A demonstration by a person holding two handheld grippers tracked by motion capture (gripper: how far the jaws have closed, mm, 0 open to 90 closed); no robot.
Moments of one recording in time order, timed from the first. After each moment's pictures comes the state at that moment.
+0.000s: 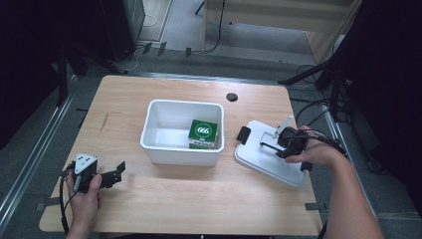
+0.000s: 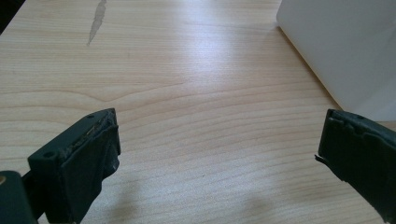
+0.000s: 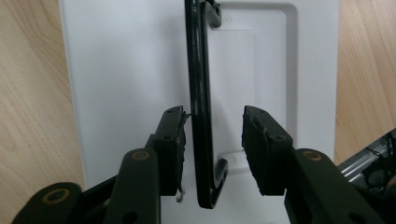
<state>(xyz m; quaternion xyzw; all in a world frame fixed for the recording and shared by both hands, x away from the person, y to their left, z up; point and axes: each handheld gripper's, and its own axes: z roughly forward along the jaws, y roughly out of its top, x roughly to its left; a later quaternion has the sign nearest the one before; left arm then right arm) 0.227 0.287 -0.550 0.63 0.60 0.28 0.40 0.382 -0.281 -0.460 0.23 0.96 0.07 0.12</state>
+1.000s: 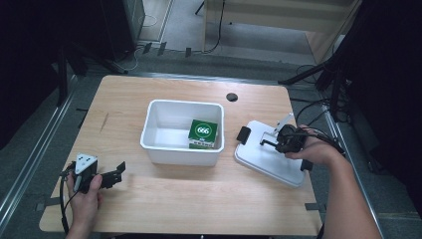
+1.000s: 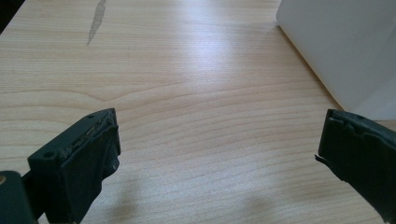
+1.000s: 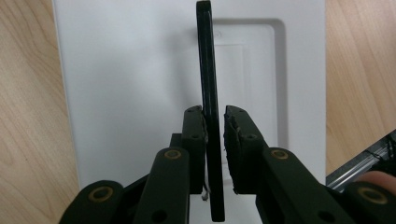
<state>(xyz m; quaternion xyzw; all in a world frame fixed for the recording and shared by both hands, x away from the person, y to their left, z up) 0.227 0.286 -0.550 0.63 0.60 0.28 0.40 0.388 -0.278 -0.457 0.23 0.96 0.09 0.13</state>
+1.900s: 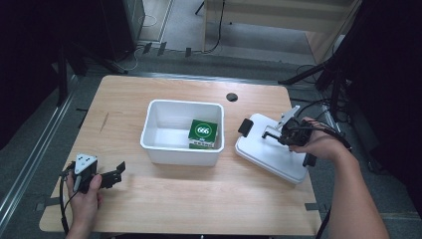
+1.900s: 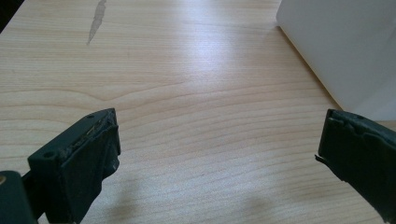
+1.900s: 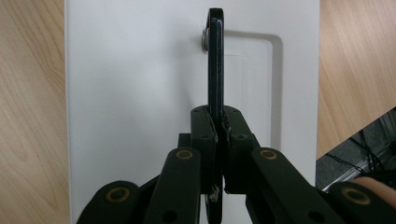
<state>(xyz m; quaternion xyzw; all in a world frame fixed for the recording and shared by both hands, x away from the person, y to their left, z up) 0.227 0.287 -0.550 0.63 0.60 0.28 0.40 0.388 -0.280 -0.424 0.21 0.96 0.11 0.15</state>
